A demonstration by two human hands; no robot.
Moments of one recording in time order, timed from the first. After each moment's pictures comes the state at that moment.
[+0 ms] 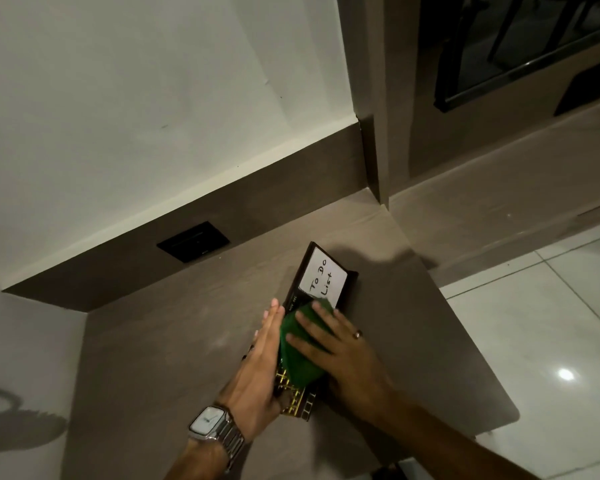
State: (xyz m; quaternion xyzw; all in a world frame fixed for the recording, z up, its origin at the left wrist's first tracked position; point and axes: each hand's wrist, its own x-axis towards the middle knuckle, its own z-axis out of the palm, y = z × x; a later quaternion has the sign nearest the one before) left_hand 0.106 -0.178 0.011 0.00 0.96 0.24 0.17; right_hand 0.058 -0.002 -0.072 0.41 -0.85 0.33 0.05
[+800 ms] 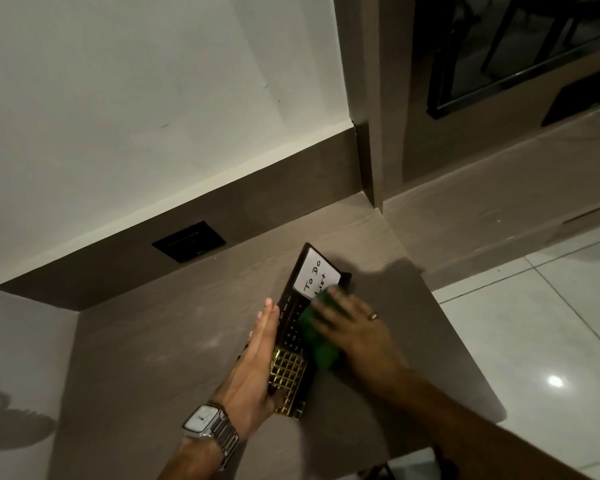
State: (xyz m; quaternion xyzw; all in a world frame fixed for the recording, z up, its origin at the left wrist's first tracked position) left_hand 0.107 -0.175 0.013 -0.01 0.95 0.26 0.17; right_hand 0.030 0.024 -0.069 0.39 -0.89 0.22 0.06
